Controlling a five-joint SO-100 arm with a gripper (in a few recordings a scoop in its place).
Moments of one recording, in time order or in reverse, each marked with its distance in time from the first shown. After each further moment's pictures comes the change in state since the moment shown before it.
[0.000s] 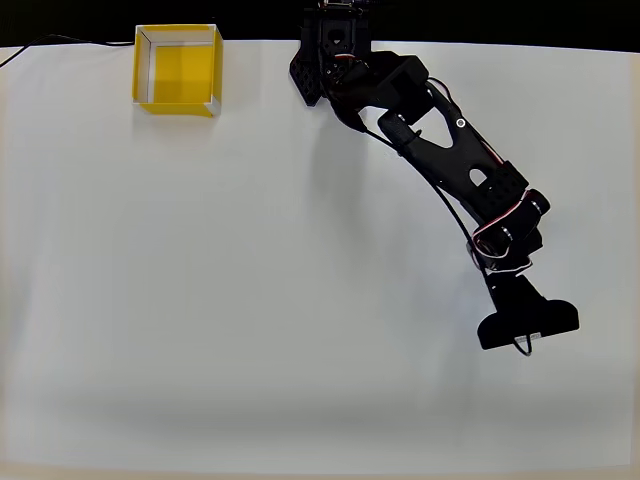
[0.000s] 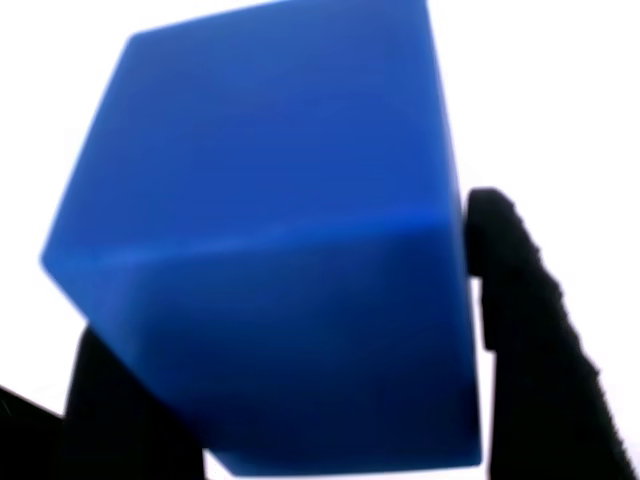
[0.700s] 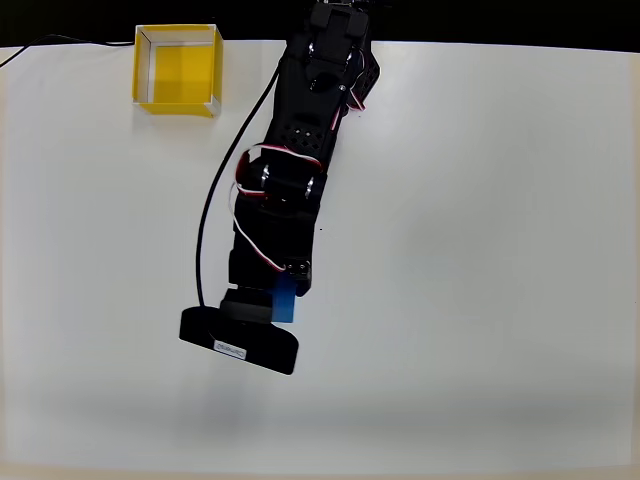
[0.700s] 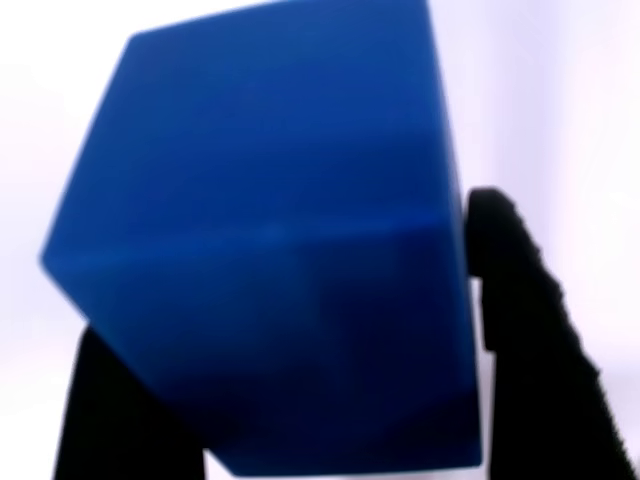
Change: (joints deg) arm 57.4 30.2 13.4 -0.4 -22.1
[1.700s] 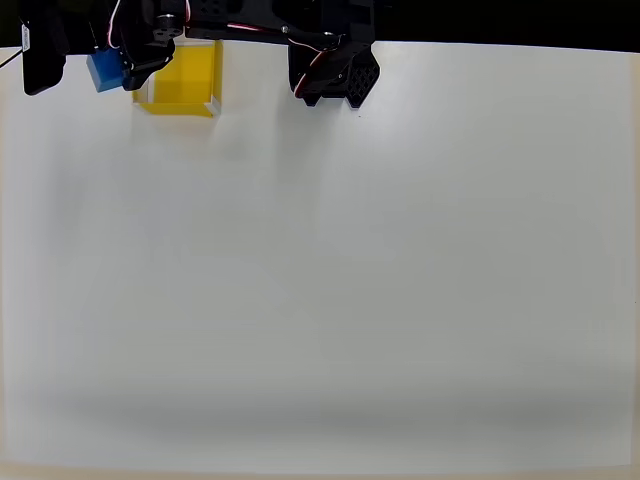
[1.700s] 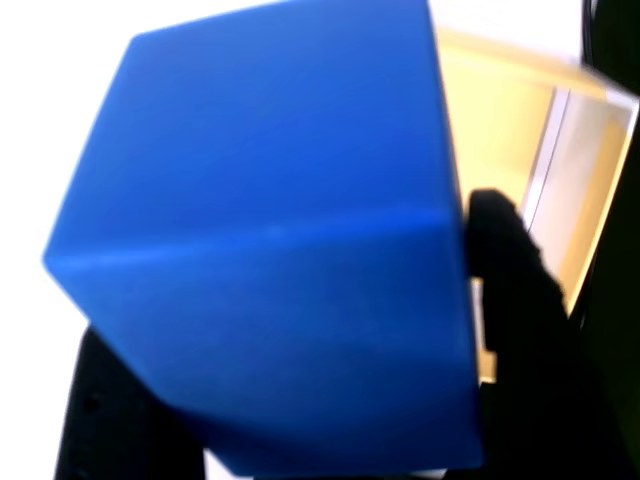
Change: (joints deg) arm 66.7 8.2 17.2 -2.7 -7.3
